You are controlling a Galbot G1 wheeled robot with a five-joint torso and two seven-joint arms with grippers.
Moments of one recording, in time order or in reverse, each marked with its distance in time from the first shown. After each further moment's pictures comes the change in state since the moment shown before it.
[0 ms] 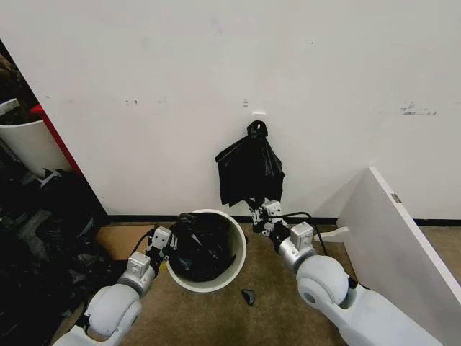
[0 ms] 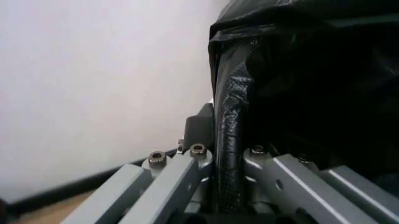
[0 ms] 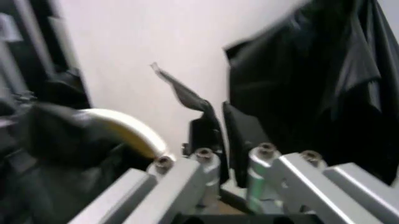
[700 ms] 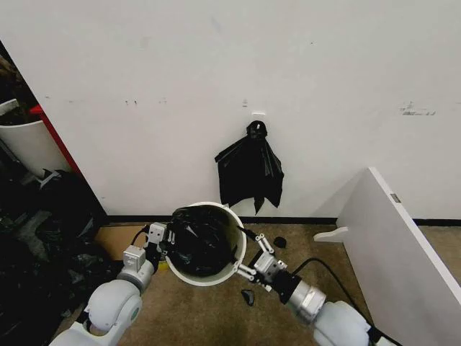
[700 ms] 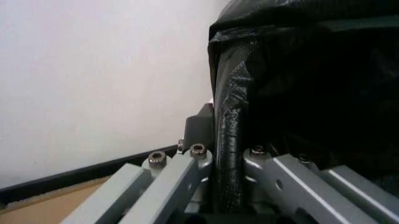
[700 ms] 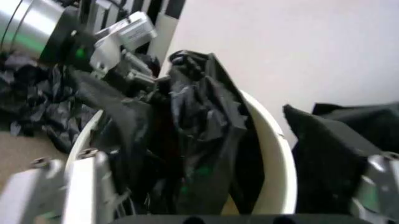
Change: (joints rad) left arm -0.011 -0.007 0.005 -0.022 -0.047 0.040 -0.024; right arm -0.209 0.020 0.007 -0.036 -0.591 0.332 -0.254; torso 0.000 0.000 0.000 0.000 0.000
